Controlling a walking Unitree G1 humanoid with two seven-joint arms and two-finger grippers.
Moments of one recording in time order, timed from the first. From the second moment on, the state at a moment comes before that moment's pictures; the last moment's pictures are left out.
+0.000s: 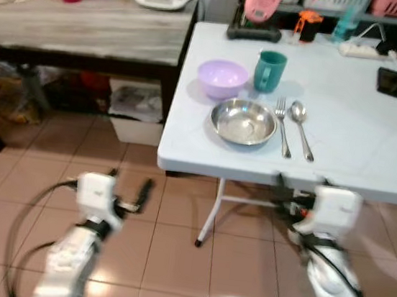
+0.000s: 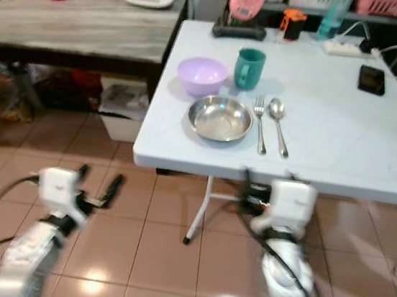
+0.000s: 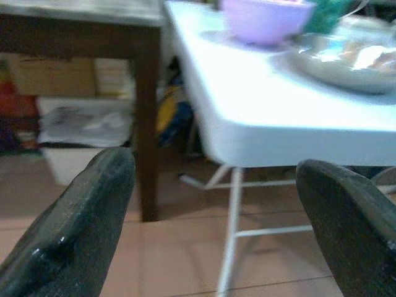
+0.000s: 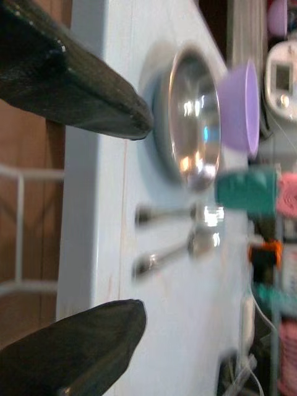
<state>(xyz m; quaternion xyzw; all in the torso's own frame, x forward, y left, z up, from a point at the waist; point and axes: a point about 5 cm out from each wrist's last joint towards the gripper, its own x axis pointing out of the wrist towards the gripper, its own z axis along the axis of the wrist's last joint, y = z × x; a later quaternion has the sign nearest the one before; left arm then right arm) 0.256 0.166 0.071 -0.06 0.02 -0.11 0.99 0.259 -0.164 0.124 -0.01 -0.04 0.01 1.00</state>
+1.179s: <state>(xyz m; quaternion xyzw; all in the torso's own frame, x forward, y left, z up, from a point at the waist) 0.257 0.157 0.070 -0.06 0.02 -0.13 0.99 0.258 -0.165 0.126 -0.02 -0.05 0.02 1.00</state>
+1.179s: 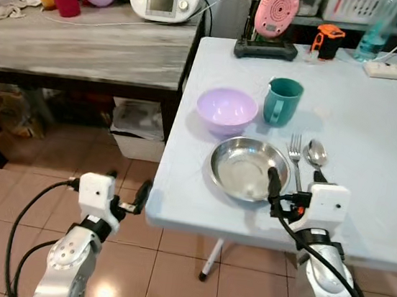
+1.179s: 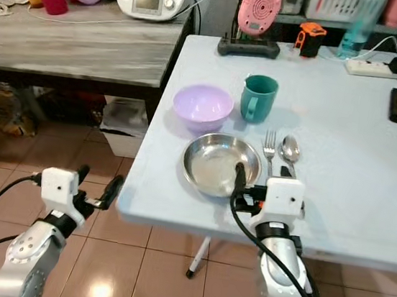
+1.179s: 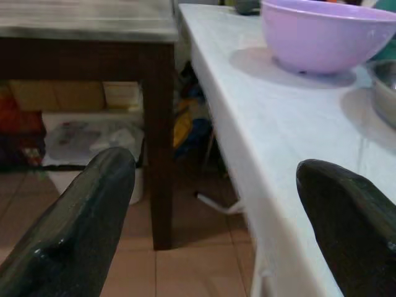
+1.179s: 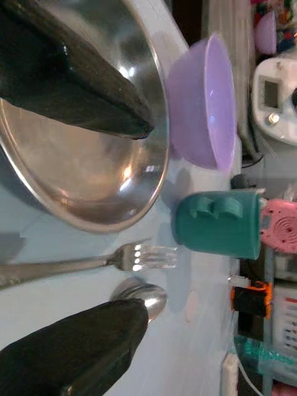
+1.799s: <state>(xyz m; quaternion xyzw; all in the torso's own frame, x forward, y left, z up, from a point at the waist) 0.243 0.143 0.078 -0.05 0.00 -0.29 0.96 0.258 -0.180 0.126 -0.03 -0.05 -0.01 1.00</state>
